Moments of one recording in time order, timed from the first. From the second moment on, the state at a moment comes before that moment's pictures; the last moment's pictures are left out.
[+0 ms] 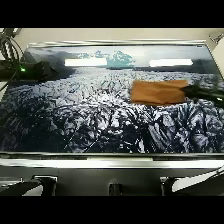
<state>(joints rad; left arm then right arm) -0.08 -1.24 1.59 1.08 -1.21 -1.57 -0.63 -1.84 1.54 -0.46 1.25 1.22</state>
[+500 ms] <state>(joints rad) -0.08 -1.24 1.59 1.08 -1.21 -1.61 -1.17 -1.76 1.56 -0.69 1.25 1.40</state>
